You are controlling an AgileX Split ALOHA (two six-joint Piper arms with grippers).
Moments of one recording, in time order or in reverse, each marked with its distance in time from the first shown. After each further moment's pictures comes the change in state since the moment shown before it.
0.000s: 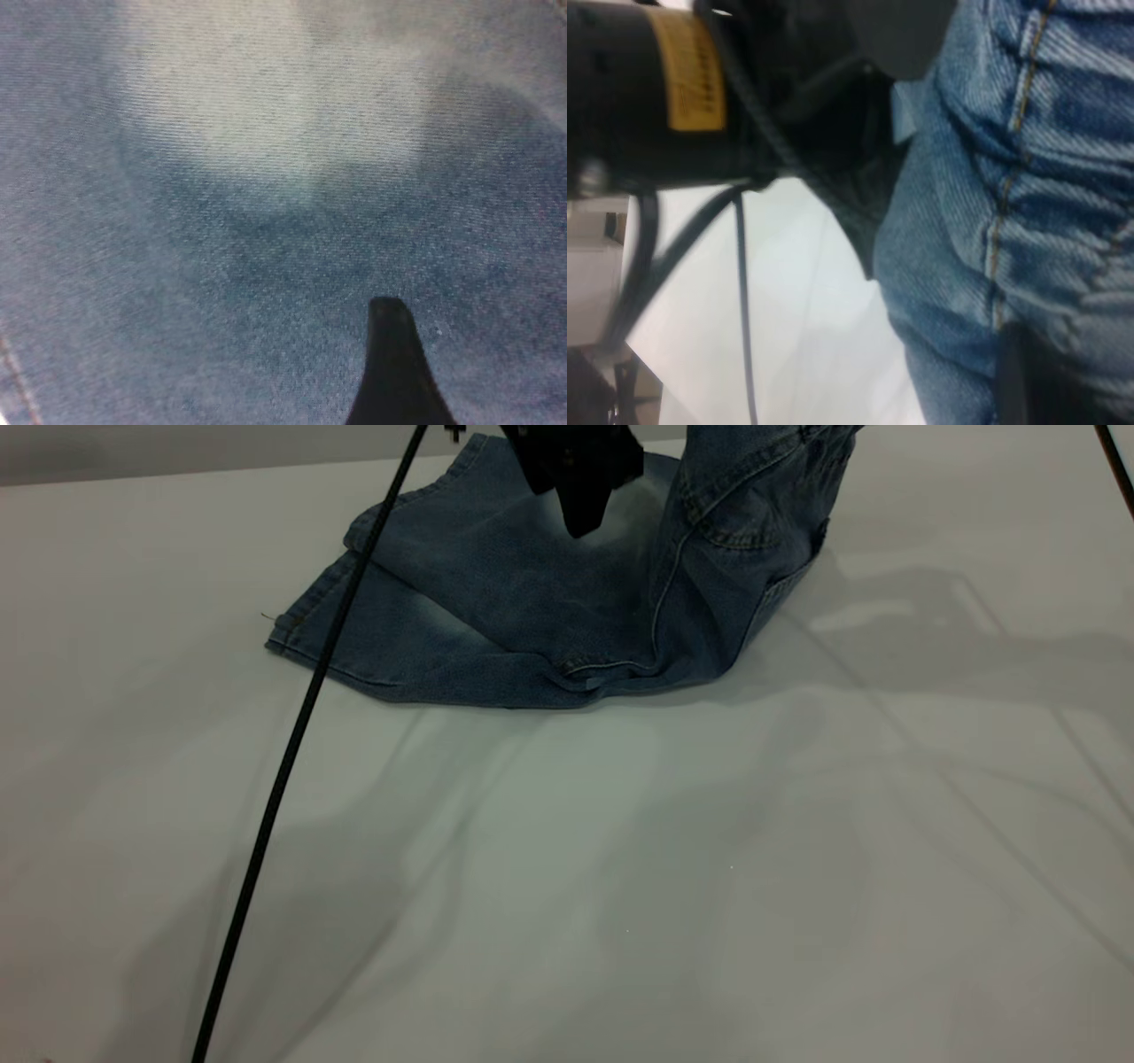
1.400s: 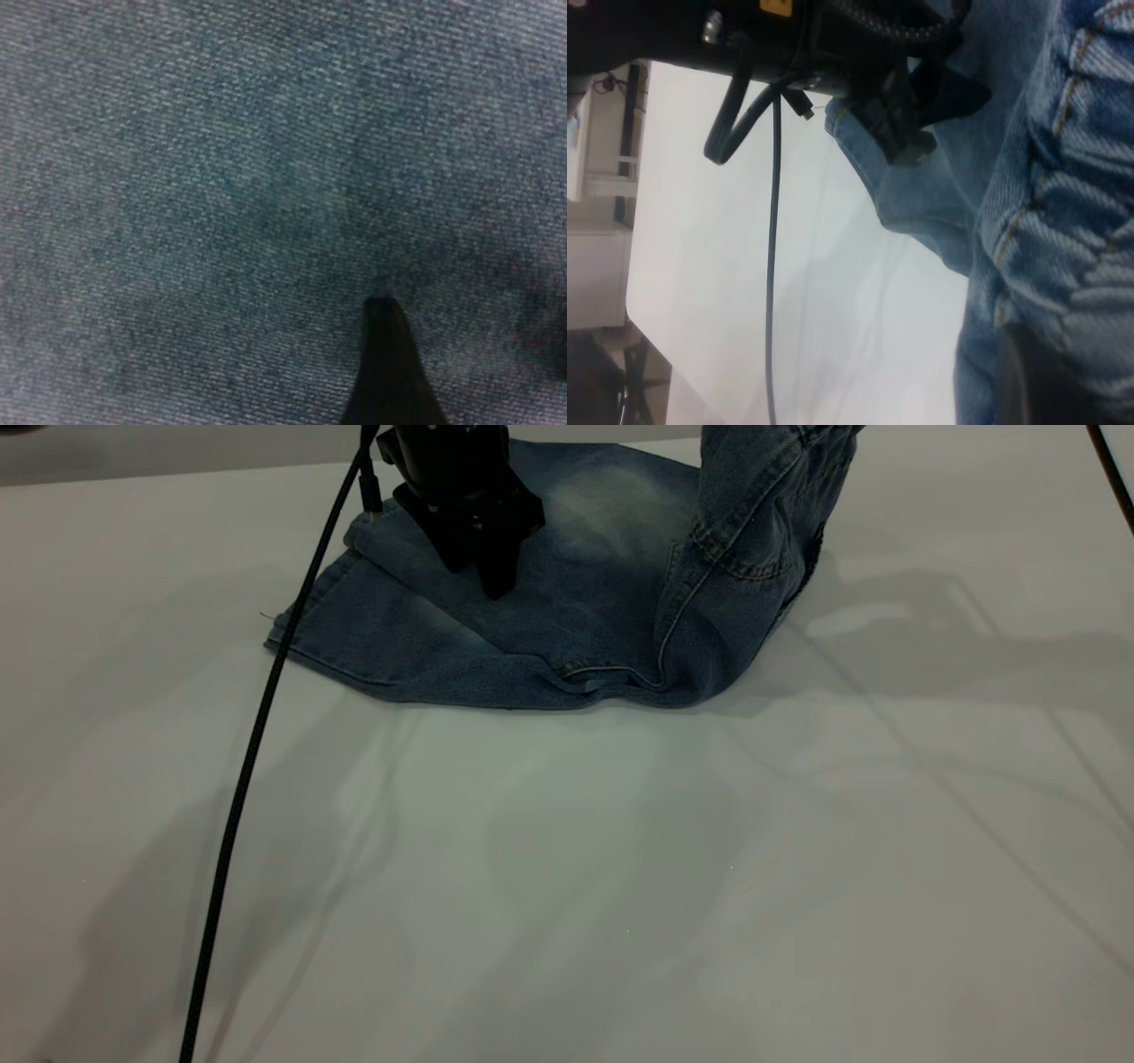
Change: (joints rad) left arm 0.176 0.118 -0.001 -0.138 -0.004 -0.005; right arm 0.000 0.000 0.000 -0.001 0.025 -0.002
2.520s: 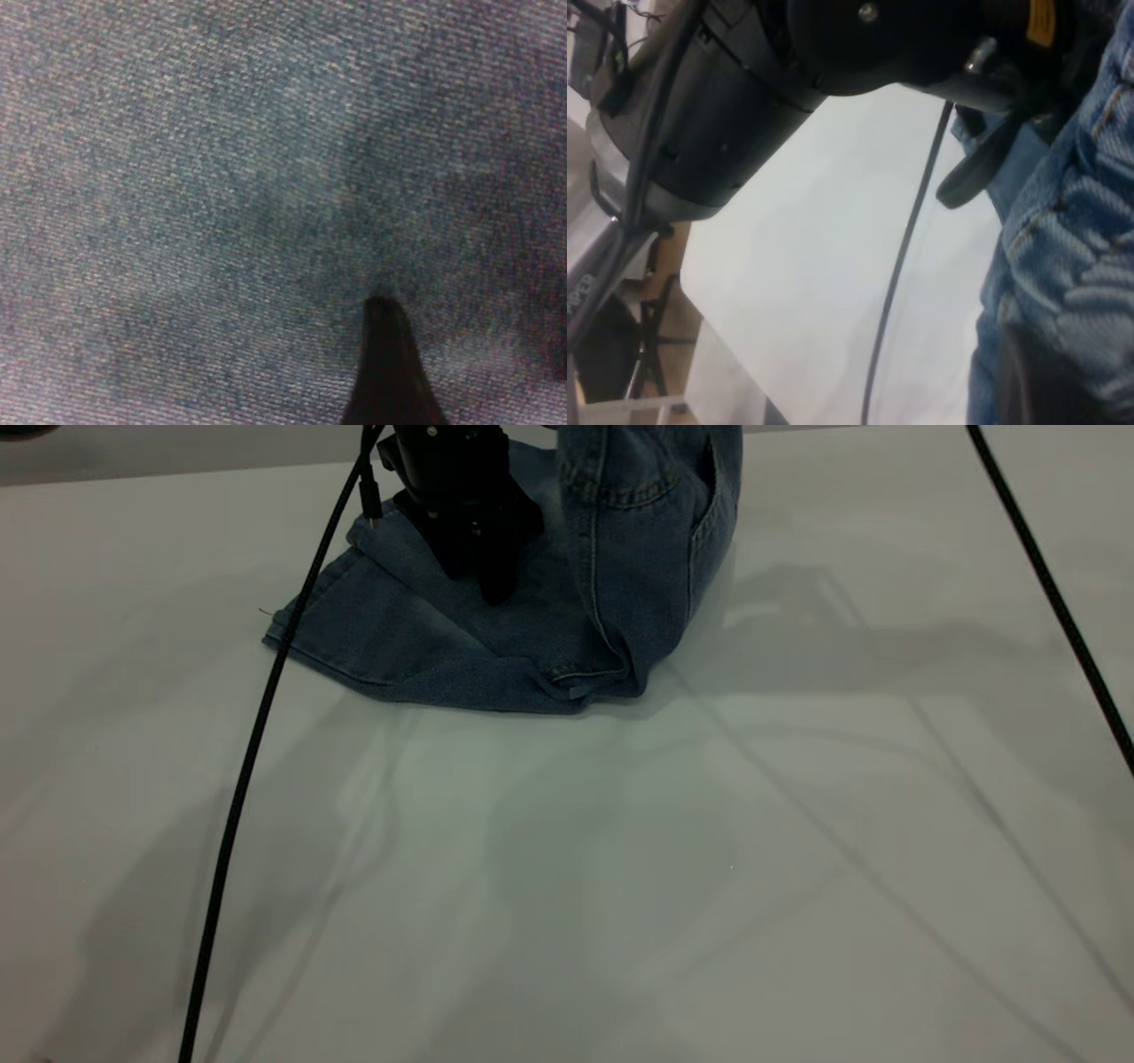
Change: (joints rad) left arm 0.000 0.002 0.001 0.000 0.004 0.001; right arm 0.191 0.022 -0.205 -0.022 -0.002 0.158
